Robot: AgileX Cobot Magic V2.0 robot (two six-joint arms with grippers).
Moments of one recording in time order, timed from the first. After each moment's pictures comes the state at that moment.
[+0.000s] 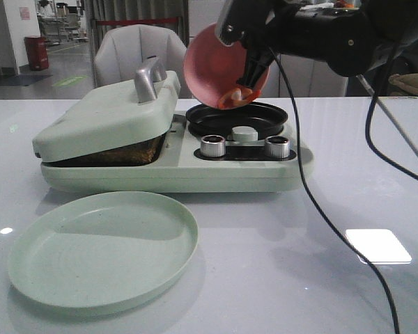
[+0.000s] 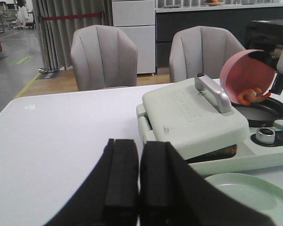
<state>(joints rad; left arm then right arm) -0.18 0.00 -0.31 0.00 0.44 0.01 0.31 2.09 -1.39 -0.26 -0.76 -0.88</state>
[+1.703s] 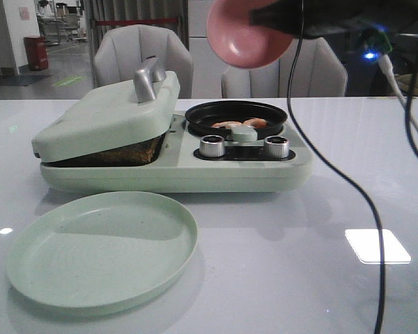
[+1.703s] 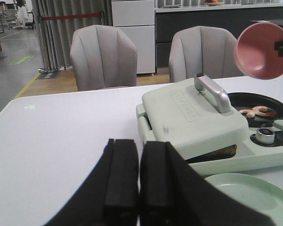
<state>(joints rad) -0.18 0.00 -0.31 0.00 0.44 0.01 0.31 1.93 -1.39 0.40 -0.43 -0.31</state>
